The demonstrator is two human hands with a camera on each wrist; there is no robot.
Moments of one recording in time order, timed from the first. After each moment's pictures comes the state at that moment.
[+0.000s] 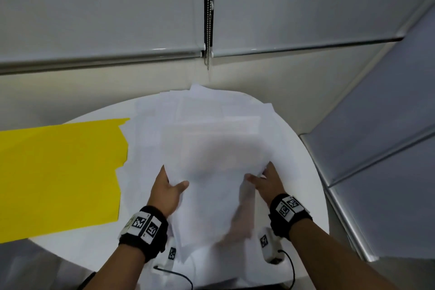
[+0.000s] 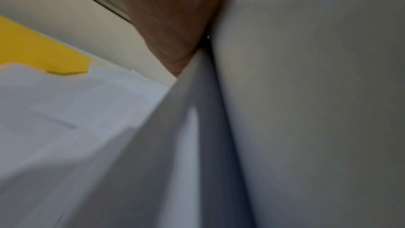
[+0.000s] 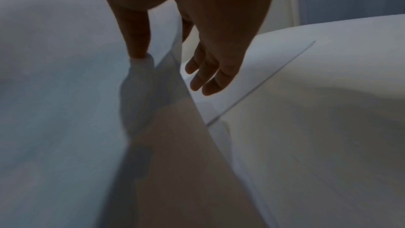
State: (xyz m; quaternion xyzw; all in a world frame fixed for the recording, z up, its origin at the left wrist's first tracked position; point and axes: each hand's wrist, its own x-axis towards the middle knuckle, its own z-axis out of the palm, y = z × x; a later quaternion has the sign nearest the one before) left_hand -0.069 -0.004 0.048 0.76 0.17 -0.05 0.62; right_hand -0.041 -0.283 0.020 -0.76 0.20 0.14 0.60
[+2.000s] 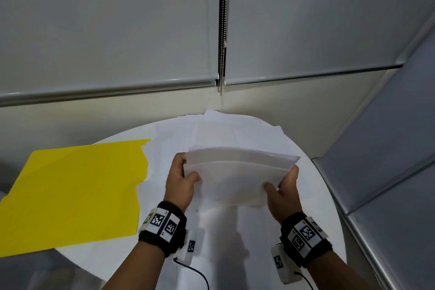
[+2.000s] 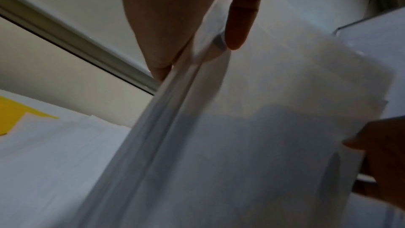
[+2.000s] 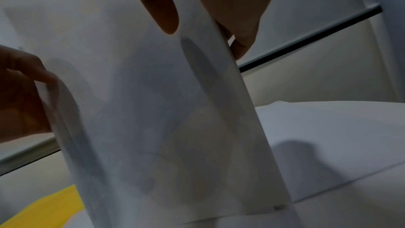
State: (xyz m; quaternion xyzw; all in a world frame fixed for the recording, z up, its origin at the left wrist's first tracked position) left_hand -0.062 -0.015 0.134 0.70 0.12 0.06 0.70; right_hand -0.075 -0.246 0.118 -0.78 0.09 -0.07 0.62
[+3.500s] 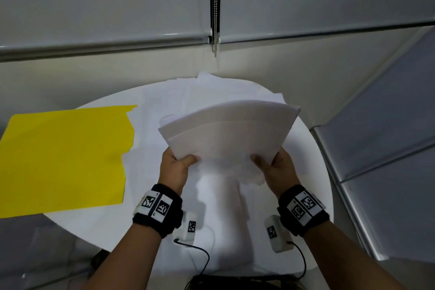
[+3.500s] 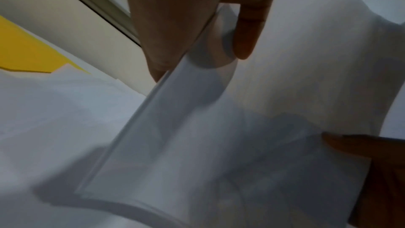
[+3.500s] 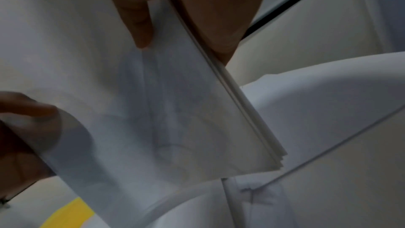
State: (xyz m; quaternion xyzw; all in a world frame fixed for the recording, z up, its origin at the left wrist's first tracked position) left_hand -0.049 -0.043 0.083 0.65 0.18 0.03 0.74; right_hand -0.041 -0.284 0.079 -0.75 0.07 0.06 0.65
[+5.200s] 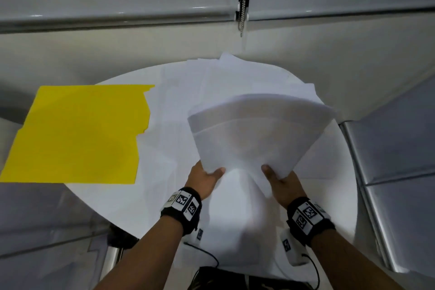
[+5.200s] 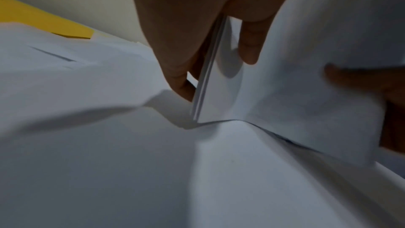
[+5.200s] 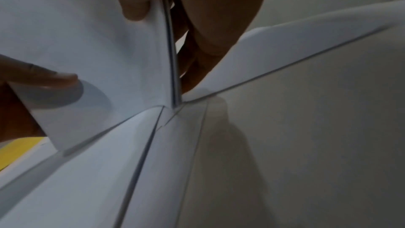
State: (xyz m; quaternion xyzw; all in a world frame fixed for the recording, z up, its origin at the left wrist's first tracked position) left_hand -0.065 -0.063 0.010 0.77 0.25 -0.13 0.57; right_hand -0.043 -0.289 0.011 -0.80 0.14 0.18 0.56
